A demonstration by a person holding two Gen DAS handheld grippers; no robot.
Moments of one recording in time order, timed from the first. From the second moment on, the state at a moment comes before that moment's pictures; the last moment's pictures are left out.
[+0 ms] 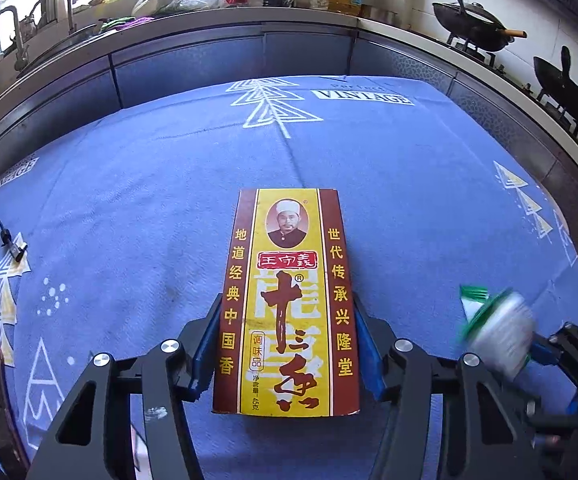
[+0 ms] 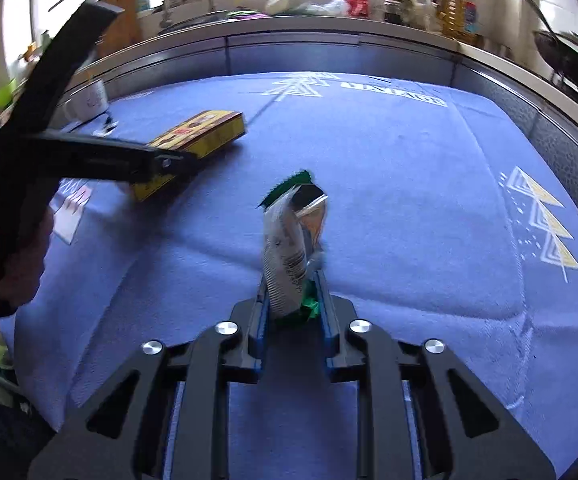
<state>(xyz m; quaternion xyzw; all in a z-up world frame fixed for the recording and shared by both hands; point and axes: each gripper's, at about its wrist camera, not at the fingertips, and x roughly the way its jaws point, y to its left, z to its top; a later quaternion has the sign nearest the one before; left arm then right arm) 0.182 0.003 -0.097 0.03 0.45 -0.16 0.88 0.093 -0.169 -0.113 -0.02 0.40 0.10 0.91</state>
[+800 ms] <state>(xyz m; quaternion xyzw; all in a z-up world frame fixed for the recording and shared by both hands) 0.113 -0.156 -0.102 0.13 0.44 -0.34 0.82 0.031 -0.285 -0.114 0.12 0.38 -0.03 0.92</state>
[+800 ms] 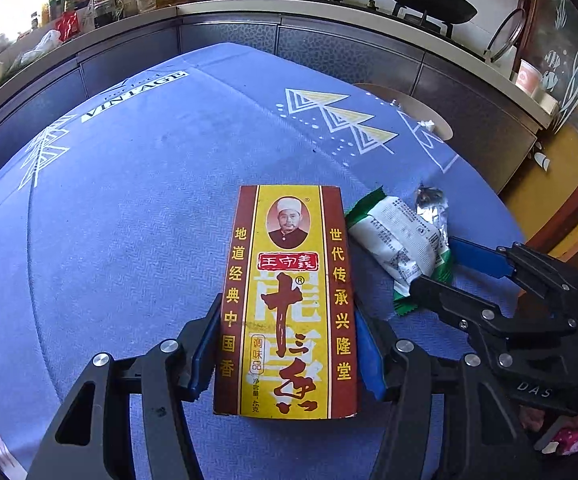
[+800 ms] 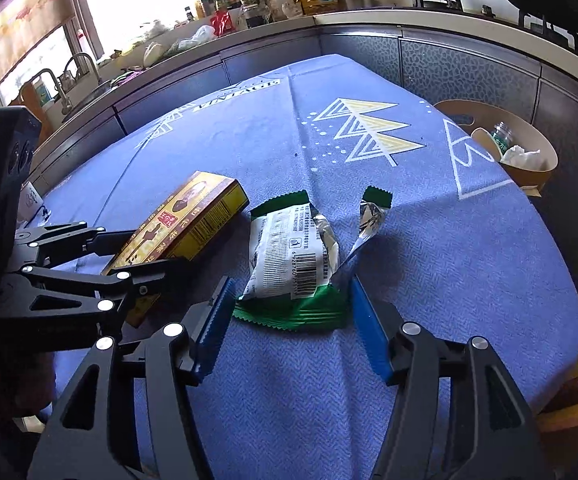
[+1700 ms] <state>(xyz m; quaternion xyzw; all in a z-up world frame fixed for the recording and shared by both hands) 0.125 -0.207 -0.076 0.15 0.43 -0.37 0.81 0.035 -0.330 -0.102 0.18 0.33 -0.02 0.93</state>
